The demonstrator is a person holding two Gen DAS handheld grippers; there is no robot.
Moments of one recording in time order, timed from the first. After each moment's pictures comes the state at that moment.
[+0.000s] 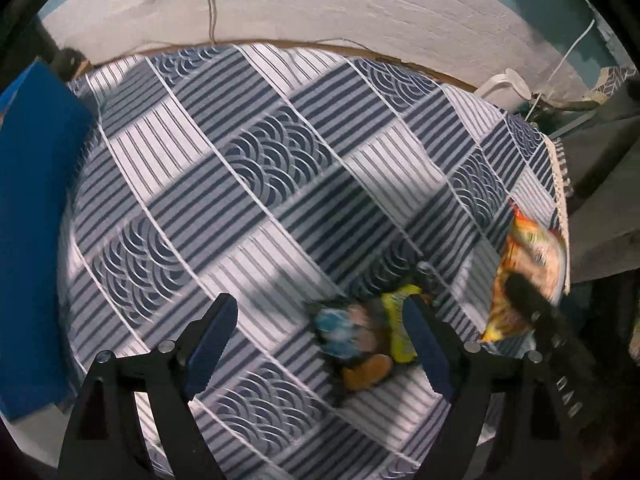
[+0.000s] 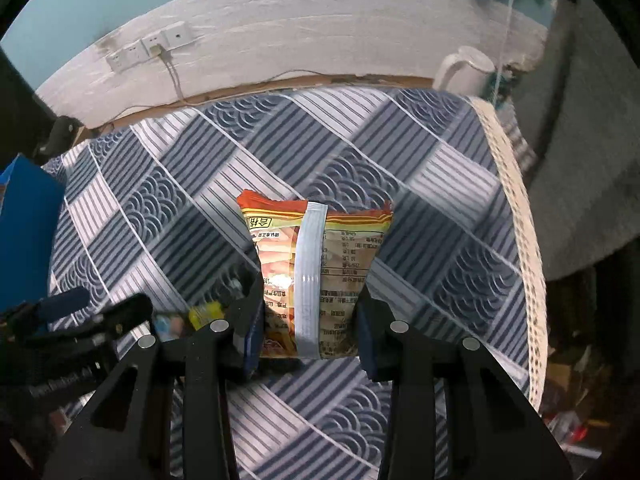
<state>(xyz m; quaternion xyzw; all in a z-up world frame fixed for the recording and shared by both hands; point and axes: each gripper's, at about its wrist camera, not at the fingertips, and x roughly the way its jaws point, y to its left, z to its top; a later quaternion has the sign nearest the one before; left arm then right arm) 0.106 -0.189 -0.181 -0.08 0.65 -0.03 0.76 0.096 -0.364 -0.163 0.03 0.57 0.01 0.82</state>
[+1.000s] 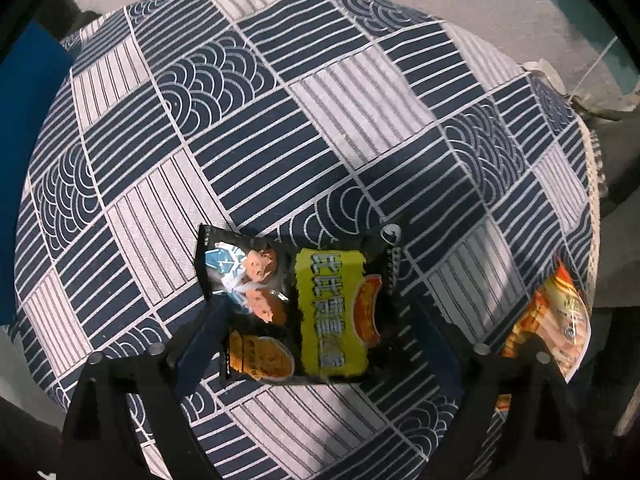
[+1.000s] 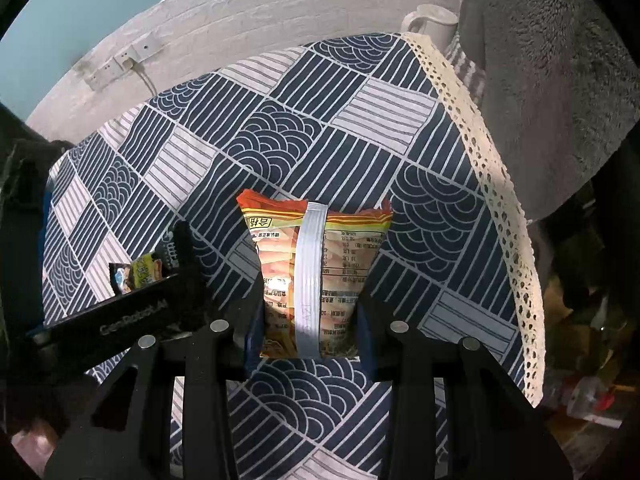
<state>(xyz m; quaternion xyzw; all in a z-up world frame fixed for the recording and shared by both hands) 0.101 -0.270 -0.240 -0.10 0.67 0.04 0.73 0.064 -0.428 -0.188 0.10 0.58 0.00 0.81</state>
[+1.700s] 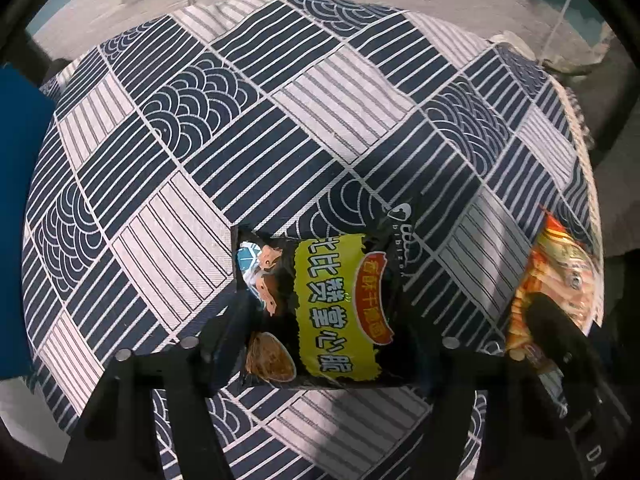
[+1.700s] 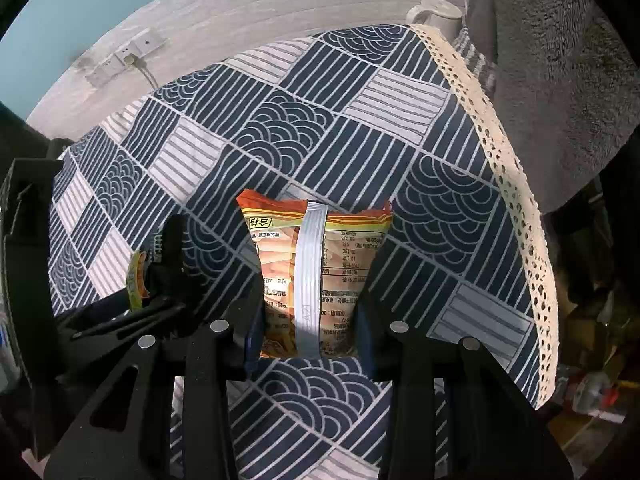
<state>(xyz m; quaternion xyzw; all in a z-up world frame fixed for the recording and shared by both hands) 0.086 -0.278 -0.240 -0.03 0.65 -0.02 0.76 0.062 -0.415 -0.189 0.10 0.59 0.00 0.80</state>
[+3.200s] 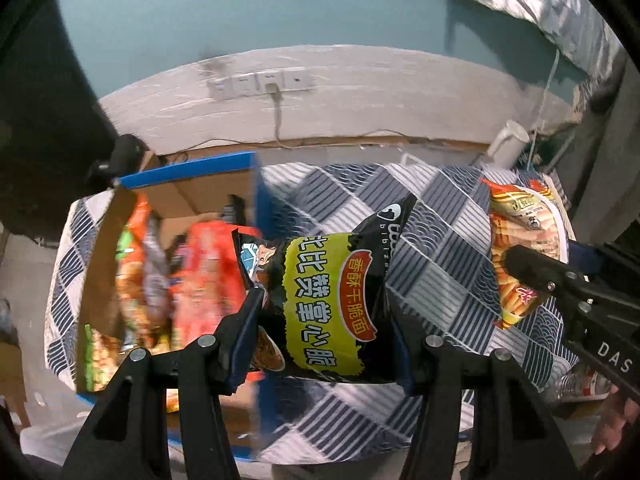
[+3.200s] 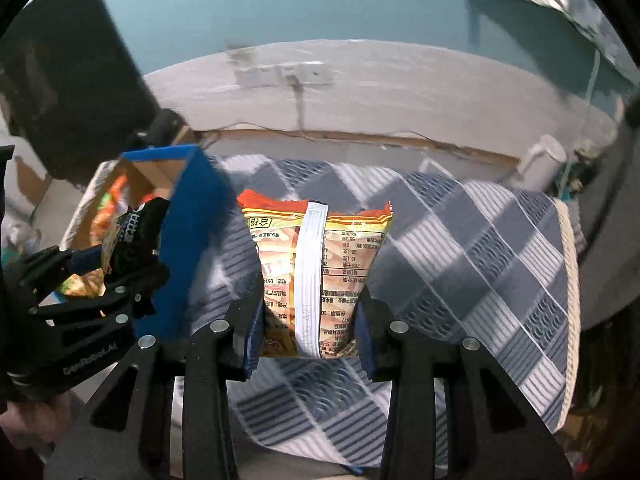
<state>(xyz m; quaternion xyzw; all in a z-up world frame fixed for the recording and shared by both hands) 0.045 -0.012 -0.061 0.01 0.51 -0.02 0.86 0.062 -0.175 -0.047 0.00 0.49 0.16 0.85</state>
